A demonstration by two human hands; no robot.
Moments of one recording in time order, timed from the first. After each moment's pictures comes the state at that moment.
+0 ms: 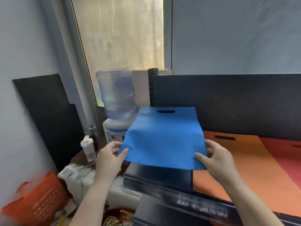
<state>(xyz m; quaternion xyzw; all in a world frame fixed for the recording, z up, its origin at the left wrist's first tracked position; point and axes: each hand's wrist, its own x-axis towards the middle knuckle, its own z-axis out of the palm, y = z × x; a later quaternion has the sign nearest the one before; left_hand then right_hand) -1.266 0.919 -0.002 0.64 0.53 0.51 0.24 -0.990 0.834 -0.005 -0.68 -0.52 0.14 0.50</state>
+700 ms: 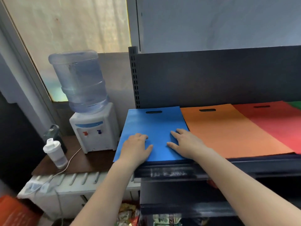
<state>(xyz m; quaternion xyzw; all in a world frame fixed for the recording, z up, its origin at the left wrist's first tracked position) -1.239 0.974 -0.032 0.90 0.41 0.11 0.09 -1.062 0.890 -0.035 -0.82 -0.57 0.06 0.04</state>
